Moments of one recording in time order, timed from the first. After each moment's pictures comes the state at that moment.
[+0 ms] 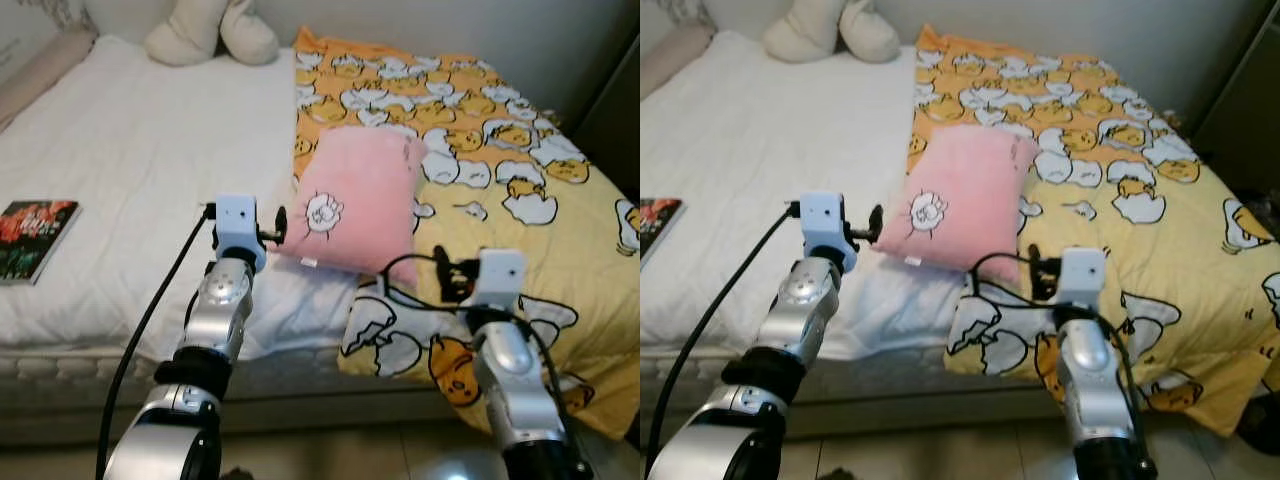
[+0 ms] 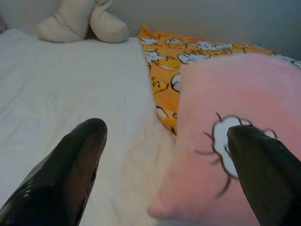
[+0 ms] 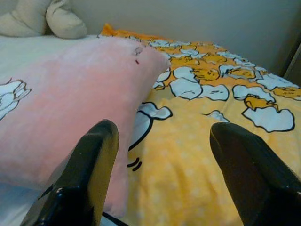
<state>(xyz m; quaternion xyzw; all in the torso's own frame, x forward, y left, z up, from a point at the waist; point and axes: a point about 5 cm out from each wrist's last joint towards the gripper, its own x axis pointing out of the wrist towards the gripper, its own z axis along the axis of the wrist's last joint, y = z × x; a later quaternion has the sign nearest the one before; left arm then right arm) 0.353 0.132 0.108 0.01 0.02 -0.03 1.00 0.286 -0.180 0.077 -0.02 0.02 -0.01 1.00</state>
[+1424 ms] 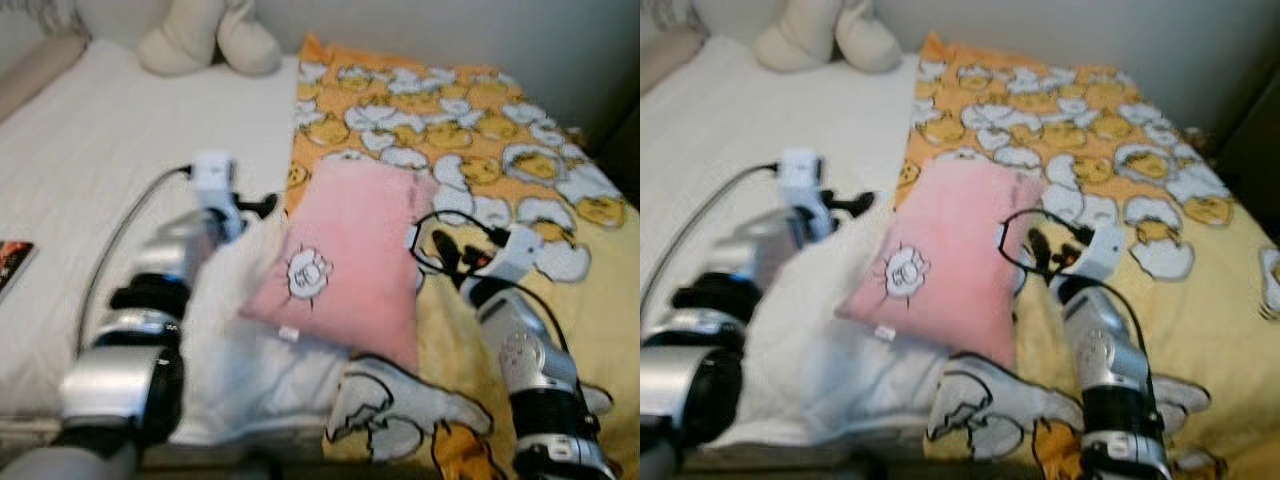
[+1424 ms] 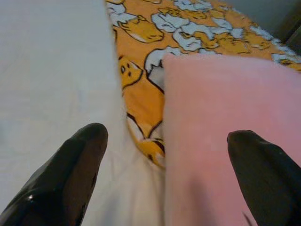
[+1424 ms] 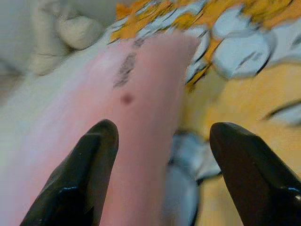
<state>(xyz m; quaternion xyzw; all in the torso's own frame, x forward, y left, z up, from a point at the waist) 0.388 0.179 0.147 -0.07 0.18 -0.13 0.97 0.315 -0.189 0.084 0.28 0.12 0.04 0.95</state>
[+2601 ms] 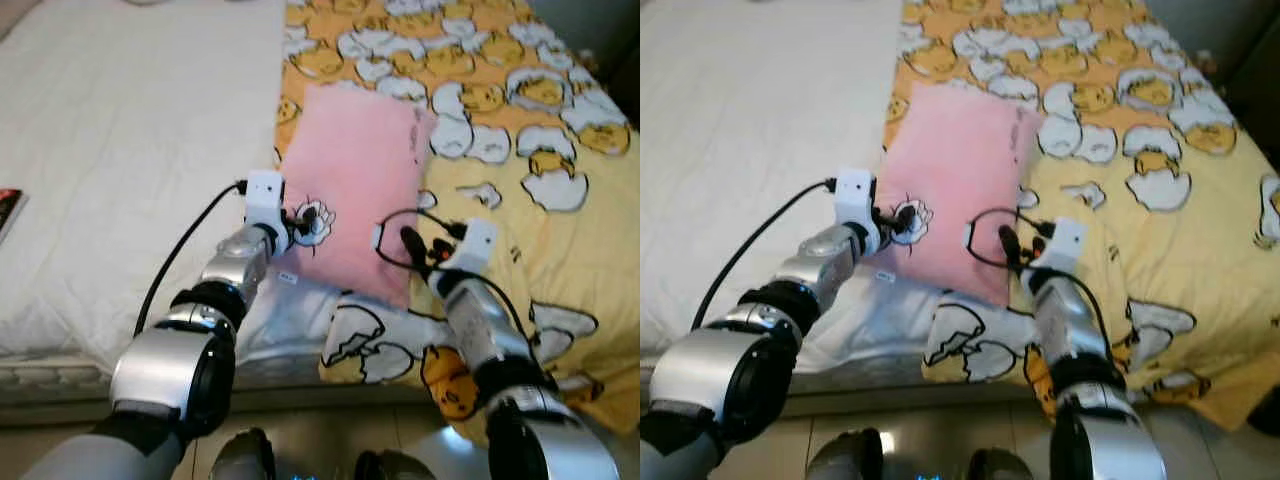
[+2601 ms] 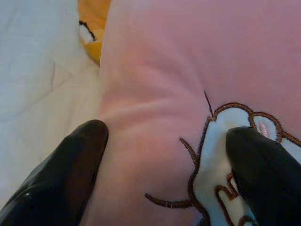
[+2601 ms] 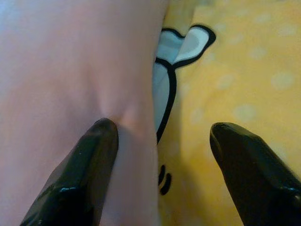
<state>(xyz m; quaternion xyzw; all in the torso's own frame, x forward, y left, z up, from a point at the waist) 0.388 0.110 0.118 -0.01 0.15 -0.12 0.98 0.348 -0.158 0.073 0.22 0.11 0.05 0.97</state>
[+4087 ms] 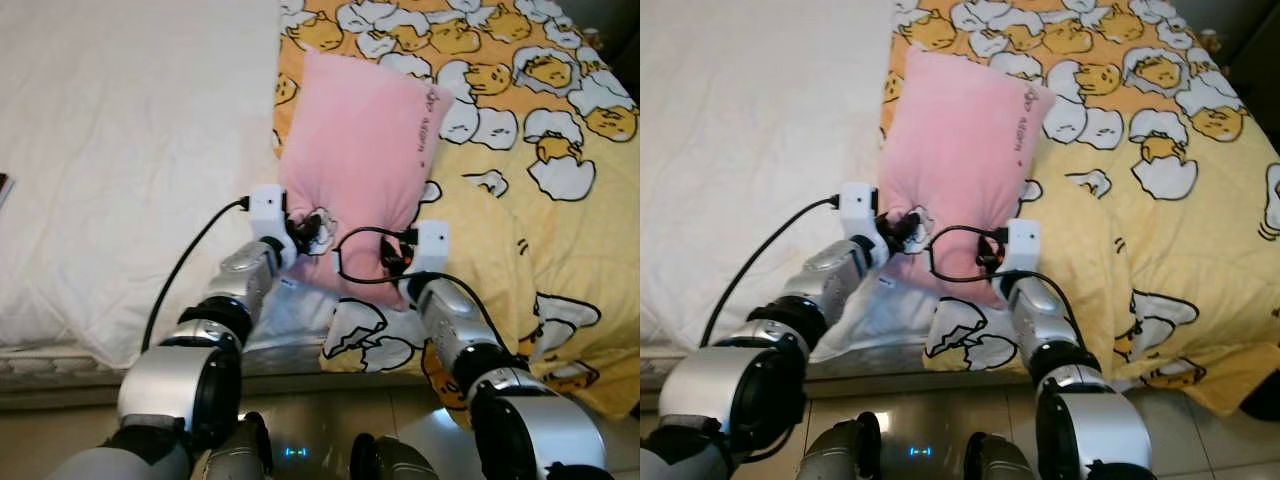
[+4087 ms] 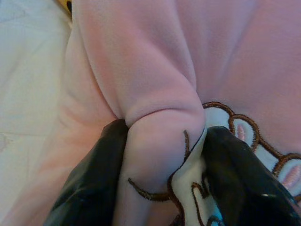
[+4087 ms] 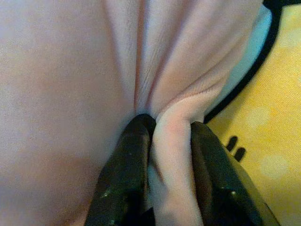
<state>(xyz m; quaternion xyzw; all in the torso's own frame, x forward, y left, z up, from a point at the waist) 0.375 0.091 0.101 -0.11 0.16 -0.18 0.96 0.345 -0.124 0.058 0.11 0.15 0.13 0.97</state>
